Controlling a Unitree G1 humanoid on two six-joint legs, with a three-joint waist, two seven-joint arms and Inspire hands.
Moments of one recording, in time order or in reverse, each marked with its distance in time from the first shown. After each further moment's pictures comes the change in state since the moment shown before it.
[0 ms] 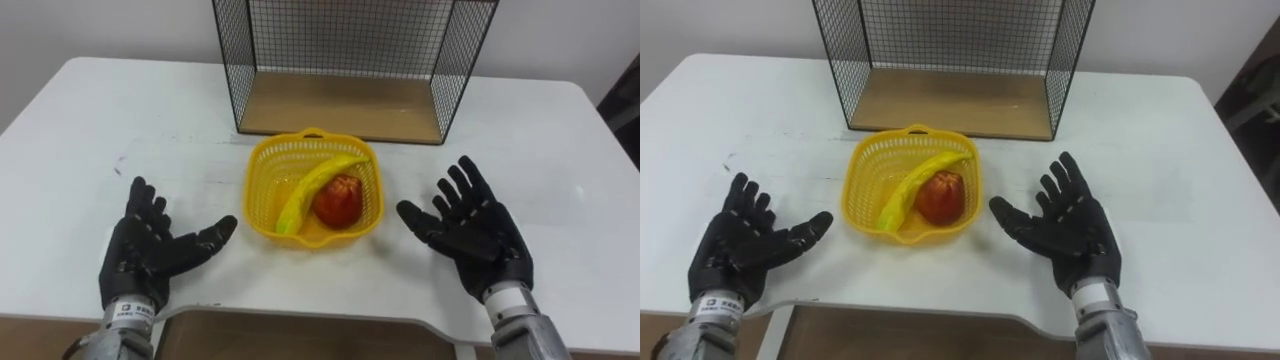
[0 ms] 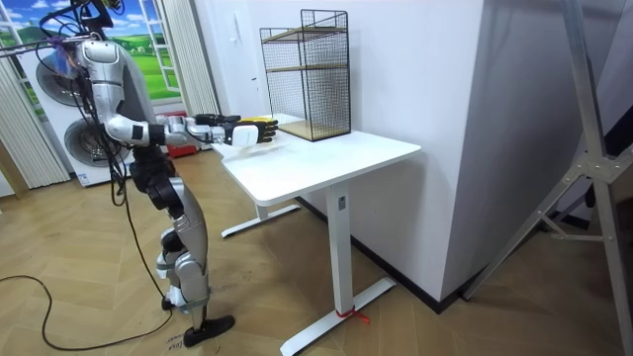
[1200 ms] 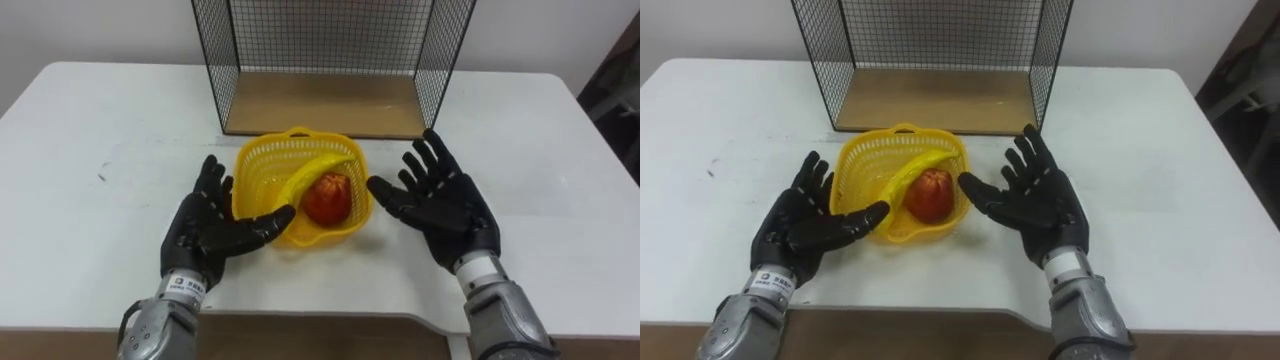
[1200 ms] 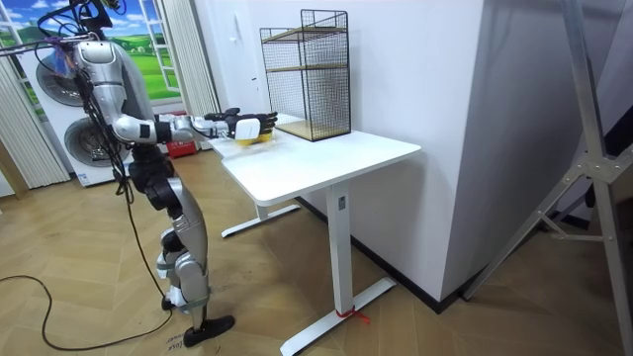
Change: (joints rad) left arm -0.111 -0.027 -0.136 0.055 -0.009 0.035 -0.093; right arm -0.126 0.018 0.063 0.040 0.029 0.028 0.023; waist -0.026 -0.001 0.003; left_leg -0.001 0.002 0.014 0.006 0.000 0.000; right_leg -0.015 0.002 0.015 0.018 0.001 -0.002
